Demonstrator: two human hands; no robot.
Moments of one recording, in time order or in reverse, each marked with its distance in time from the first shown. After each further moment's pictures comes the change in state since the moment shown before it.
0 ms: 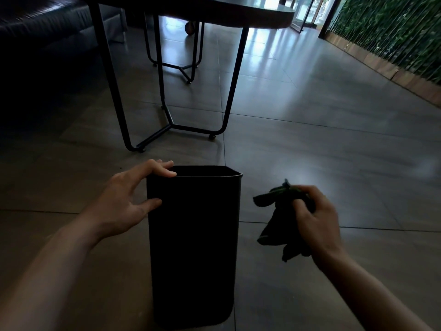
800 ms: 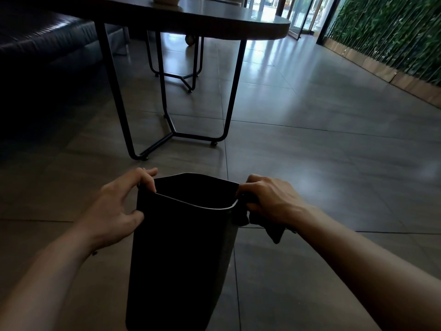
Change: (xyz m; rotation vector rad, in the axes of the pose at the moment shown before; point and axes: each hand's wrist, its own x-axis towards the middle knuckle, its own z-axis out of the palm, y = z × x) left_hand -0.014 0.000 -0.014 0.118 0.076 -0.092; right_hand 0.060 -0.040 0.050 -0.868 -0.614 -0.624
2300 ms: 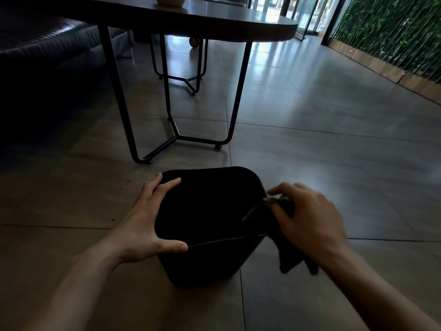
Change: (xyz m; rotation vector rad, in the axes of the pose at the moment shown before) left_hand 0.017 -0.025 0.039 0.021 -0.217 -0.076; right_hand -0.054 -0.024 -0.022 0.249 0.378 0.416
